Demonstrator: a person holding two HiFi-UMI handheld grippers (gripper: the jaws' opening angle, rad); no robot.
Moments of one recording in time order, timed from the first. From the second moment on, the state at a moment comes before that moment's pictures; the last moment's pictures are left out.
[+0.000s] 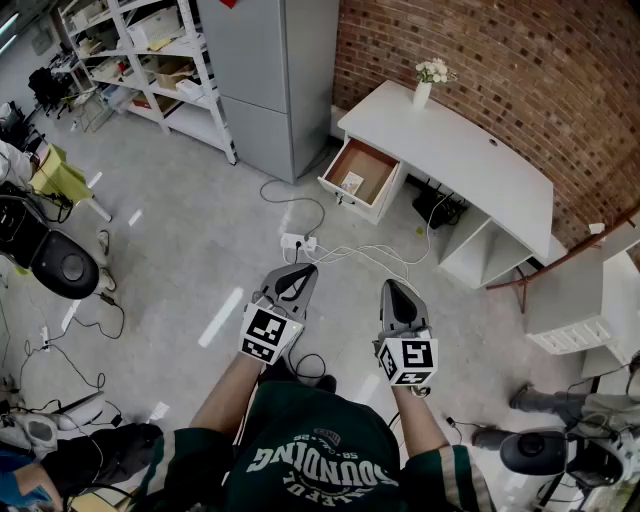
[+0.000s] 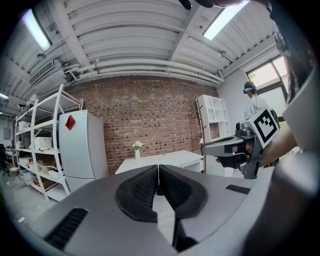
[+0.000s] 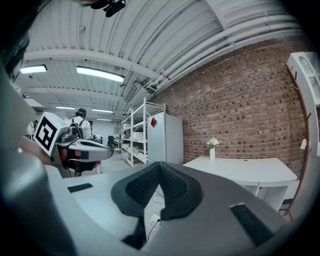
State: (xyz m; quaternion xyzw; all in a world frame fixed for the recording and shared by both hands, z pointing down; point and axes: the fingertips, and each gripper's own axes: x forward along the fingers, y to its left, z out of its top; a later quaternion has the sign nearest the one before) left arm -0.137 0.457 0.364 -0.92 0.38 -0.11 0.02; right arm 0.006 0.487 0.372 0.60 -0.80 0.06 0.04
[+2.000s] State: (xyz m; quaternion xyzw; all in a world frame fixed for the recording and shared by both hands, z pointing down) left arm -0.103 0.374 0.382 -0.92 0.39 -0.09 -0.04; right arm 0.028 0.424 0.388 0.58 -0.81 0.09 0.03
